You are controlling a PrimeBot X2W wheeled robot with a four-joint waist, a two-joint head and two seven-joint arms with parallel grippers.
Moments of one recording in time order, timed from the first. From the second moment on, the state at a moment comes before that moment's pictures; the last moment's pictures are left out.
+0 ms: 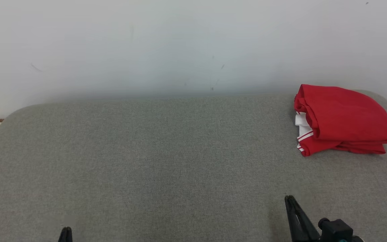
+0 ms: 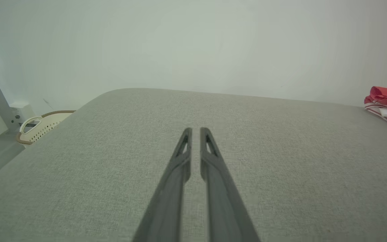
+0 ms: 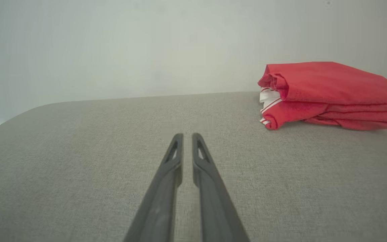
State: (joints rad) left arm 0.11 0.05 0.11 0.00 -0.09 0.00 -0.26; right arm -0.03 -0.07 0.23 0.21 0.10 0.13 -0.26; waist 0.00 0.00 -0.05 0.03
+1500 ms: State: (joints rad) left arm -0.01 0.05 -0.06 0.14 -0.85 -0.06 -0.26; right arm -0.14 -0.12 -0.05 0.35 0.86 0.13 0.08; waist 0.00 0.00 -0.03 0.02
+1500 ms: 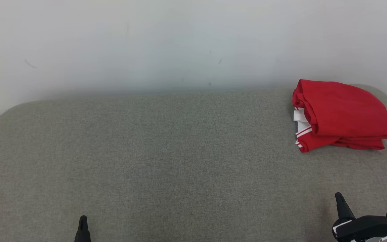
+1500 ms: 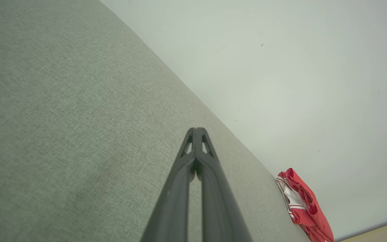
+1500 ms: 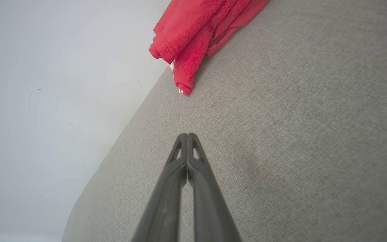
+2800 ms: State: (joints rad) left arm -0.09 0.05 -0.15 0.22 -1.29 -0.10 -0.26; right arm -0.23 -0.13 -0.25 0.41 1.25 0.13 0.29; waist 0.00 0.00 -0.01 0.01
